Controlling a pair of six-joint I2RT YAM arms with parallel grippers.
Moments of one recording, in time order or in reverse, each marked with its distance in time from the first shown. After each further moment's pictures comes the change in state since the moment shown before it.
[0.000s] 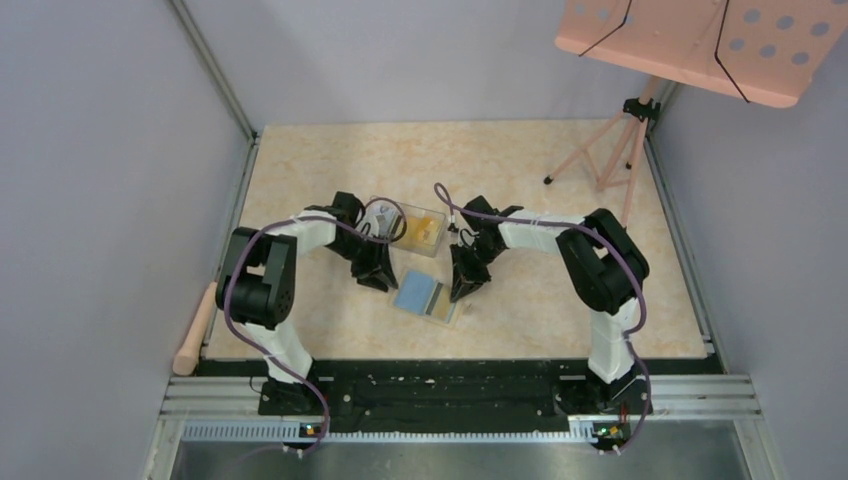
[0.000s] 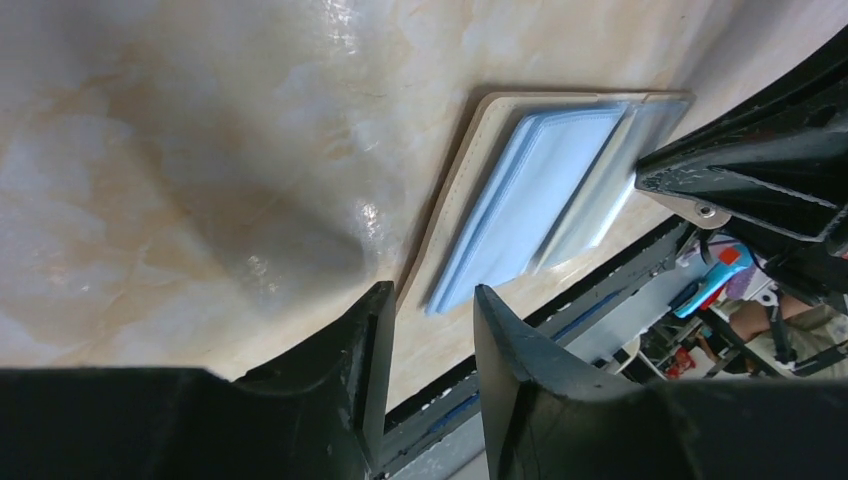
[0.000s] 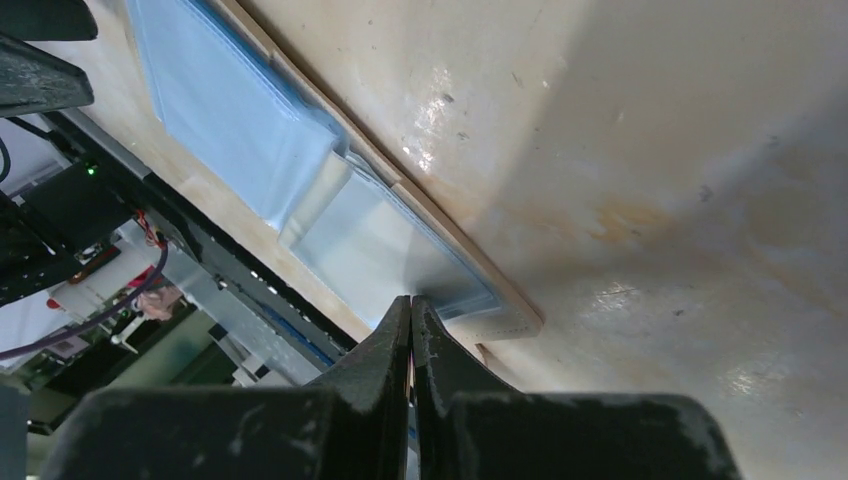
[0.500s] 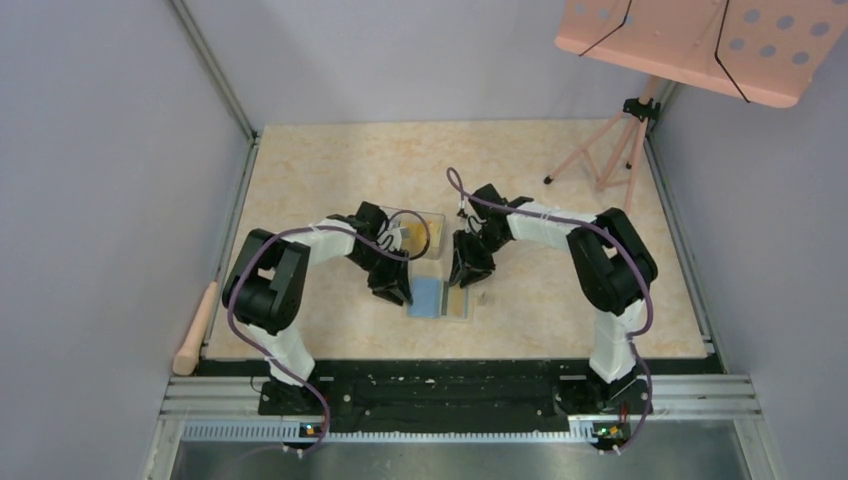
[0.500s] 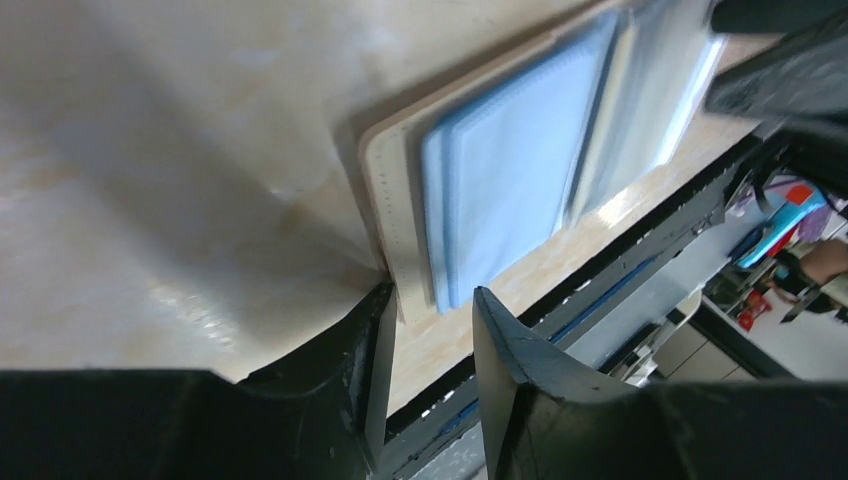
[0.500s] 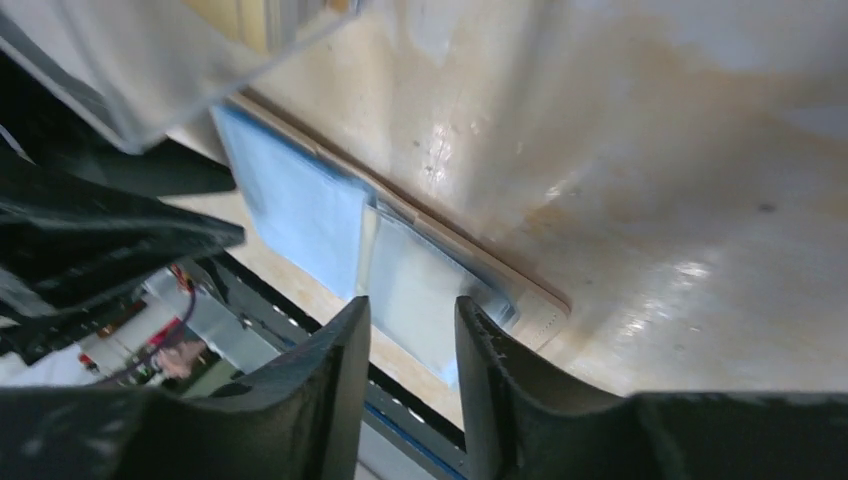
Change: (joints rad) left arm -0.143 -0.010 -0.051 0.052 -0.004 0.016; right arm -0.039 -0.015 0.034 -0.023 0.035 0.043
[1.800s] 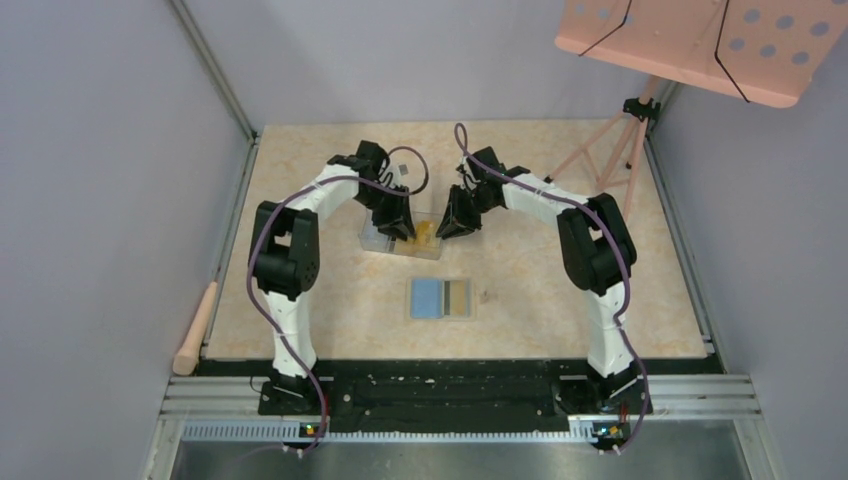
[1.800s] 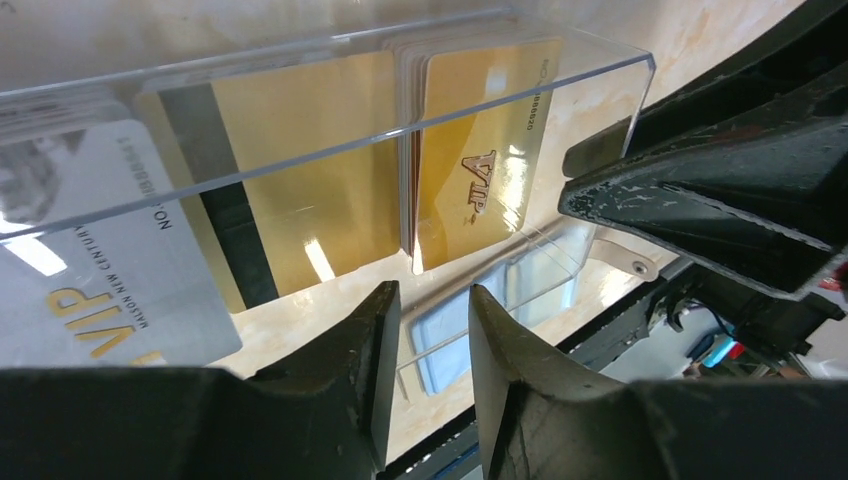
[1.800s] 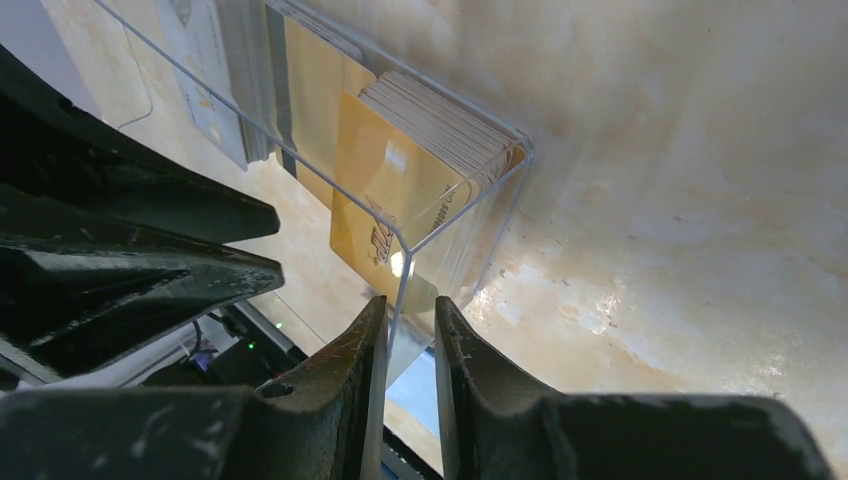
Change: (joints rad) left arm 0.080 0.270 0.616 -0.208 -0.060 -0.018; right arm -0.085 0.170 0.341 0.079 0.013 0.135
